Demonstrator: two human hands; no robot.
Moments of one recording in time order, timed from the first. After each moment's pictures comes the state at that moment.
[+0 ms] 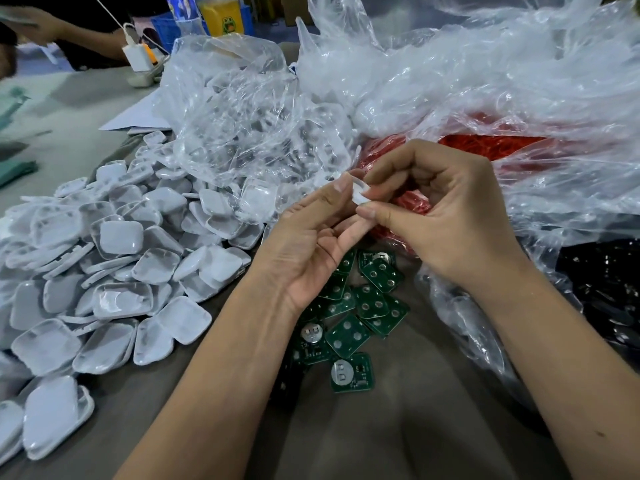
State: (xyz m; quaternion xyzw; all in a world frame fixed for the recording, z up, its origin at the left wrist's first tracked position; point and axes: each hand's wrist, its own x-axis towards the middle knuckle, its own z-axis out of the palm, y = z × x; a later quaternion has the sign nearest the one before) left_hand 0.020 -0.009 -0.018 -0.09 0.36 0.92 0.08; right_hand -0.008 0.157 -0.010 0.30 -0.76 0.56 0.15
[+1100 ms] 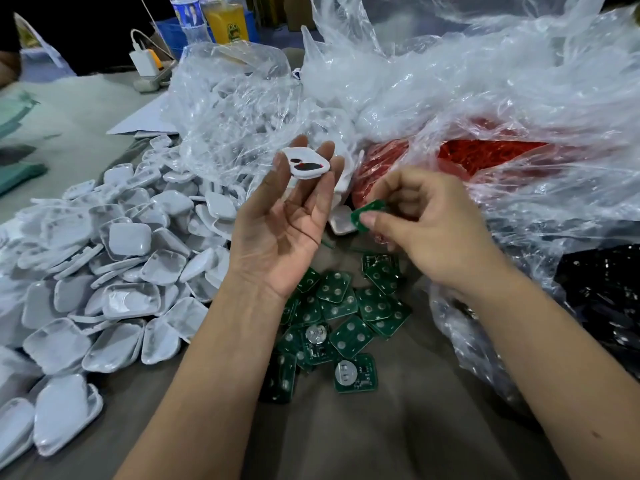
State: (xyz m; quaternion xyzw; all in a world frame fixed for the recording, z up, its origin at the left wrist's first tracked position) left_hand 0.017 -0.036 -0.017 0.01 0.20 0.98 0.01; right_hand -0.004 0.147 -0.016 0.18 -0.79 0.59 0.01
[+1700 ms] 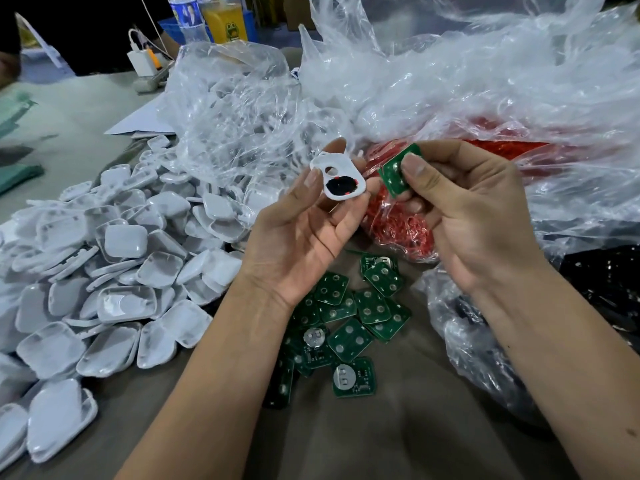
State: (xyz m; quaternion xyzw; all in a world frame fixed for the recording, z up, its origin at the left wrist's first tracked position) left_hand 0.017 -0.025 -0.018 0.04 0.25 0.96 0.11; right_hand -0.004 0.155 -0.004 0.13 -0.55 0.83 0.03
